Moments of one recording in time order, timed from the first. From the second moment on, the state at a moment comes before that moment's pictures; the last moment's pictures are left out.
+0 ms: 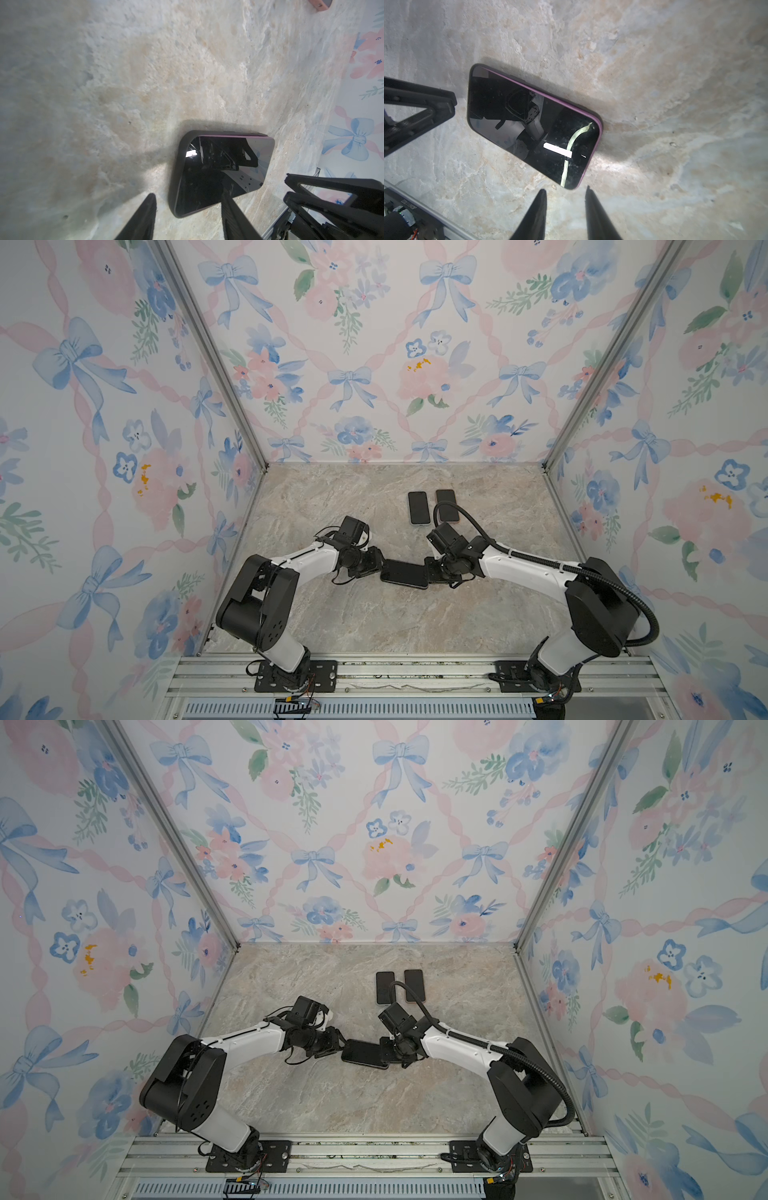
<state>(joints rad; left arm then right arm) -0.42 1.59 0.81 -0.32 0.44 -0.60 0.78 1.61 1.01 -0.58 -0.11 0.67</state>
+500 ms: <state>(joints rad) -0.42 1.65 0.83 -0.32 0.45 -0.59 0.80 1.60 1.01 -0.62 -0.05 0.65</state>
